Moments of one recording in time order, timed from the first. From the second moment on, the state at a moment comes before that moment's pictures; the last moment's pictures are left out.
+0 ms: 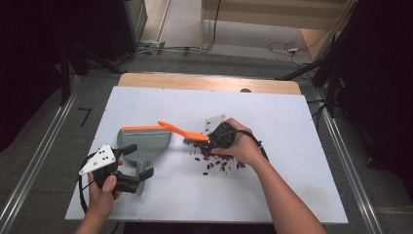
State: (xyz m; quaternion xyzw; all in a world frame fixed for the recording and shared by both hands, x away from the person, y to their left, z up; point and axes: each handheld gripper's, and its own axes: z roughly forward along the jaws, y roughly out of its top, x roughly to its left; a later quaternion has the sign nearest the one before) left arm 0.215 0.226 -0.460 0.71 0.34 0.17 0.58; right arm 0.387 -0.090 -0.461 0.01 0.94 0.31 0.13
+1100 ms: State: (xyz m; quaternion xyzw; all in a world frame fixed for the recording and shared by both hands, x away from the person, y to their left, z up) left arm 0.214 0.228 -0.459 0.71 0.34 0.18 0.58; right arm 0.307 -0.065 -0.473 0.39 0.84 0.37 0.03
